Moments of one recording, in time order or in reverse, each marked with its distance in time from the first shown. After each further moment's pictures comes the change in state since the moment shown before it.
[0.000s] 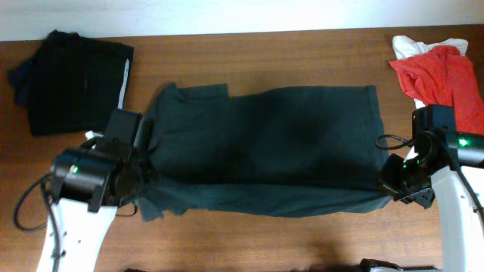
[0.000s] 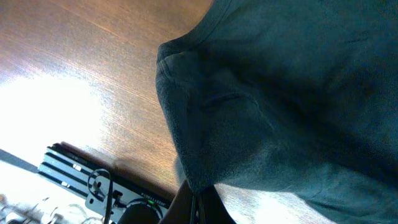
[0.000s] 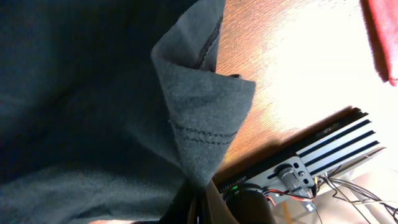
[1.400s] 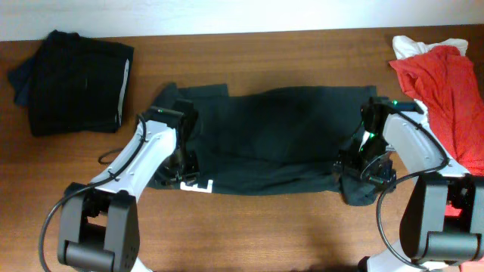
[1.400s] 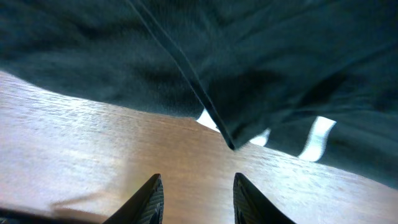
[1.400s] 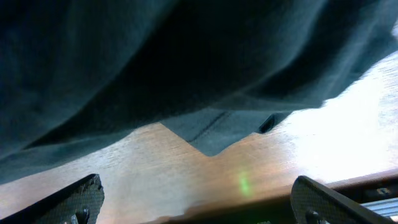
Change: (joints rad) left arm -0.024 0.534 -0.233 0.400 0.206 0.228; right arm 0.121 0.491 -0.084 0.256 -0.087 -0.091
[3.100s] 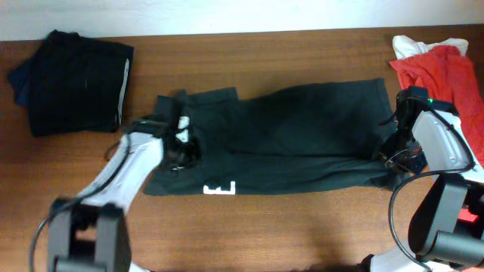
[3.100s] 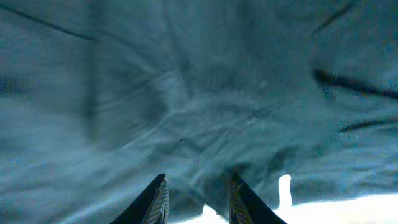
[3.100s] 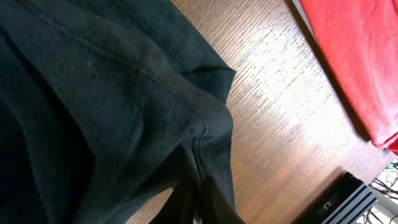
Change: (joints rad) left arm 0.074 -0.076 -0.106 0.376 0.240 0.153; right arm -0.183 -0.001 0.085 0.104 0.343 0.247
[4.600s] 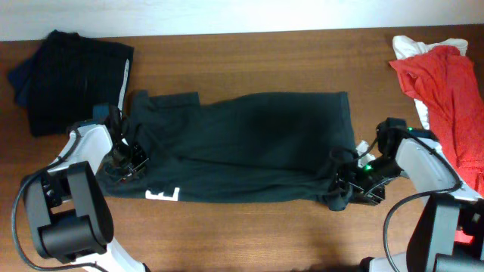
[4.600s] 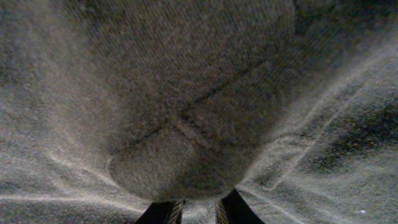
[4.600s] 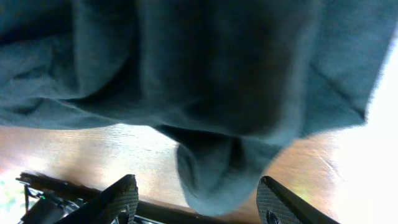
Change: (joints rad) left arm 0.412 0.202 0.043 -0.080 -0.141 -0.101; right arm 0.085 -0.130 -0.293 0.021 -0.686 -0.495
